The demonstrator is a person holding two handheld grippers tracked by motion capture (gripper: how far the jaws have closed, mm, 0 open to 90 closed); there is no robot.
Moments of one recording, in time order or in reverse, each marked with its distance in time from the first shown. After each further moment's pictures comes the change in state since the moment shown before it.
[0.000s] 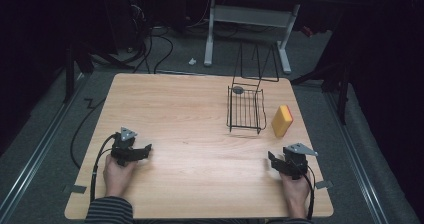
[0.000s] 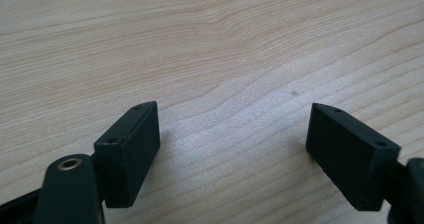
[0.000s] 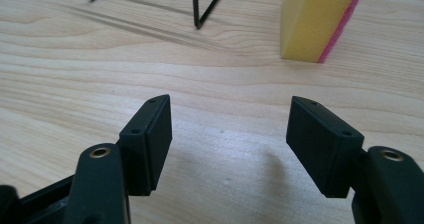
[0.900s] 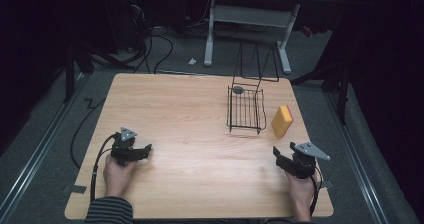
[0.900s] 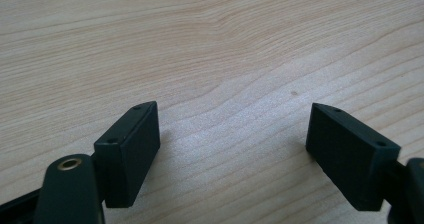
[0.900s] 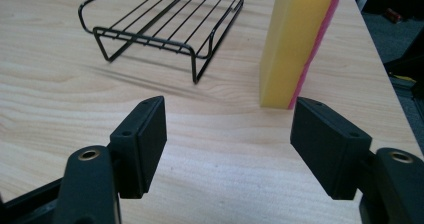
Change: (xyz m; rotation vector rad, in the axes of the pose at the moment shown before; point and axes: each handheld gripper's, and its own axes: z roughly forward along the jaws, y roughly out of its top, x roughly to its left) left arm 0.000 0.000 0.000 0.001 0.000 0.002; right arm 0.001 0.017 -0.034 -0.141 -0.029 0.019
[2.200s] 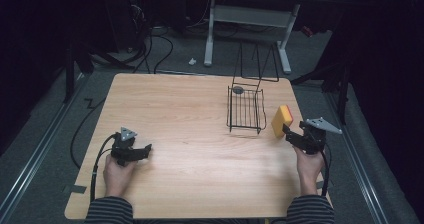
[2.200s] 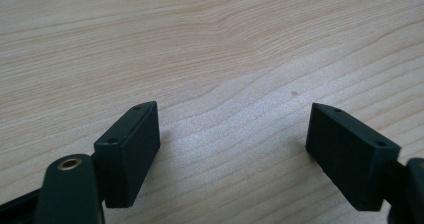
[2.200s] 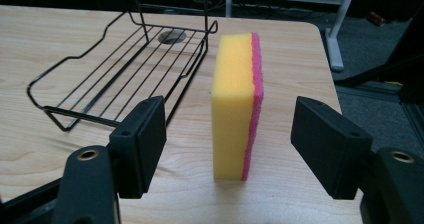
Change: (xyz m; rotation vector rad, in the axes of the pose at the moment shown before) left arm 0.000 0.000 0.000 0.000 0.000 0.000; right arm -0.040 0.056 0.024 -0.020 -0.036 0.055
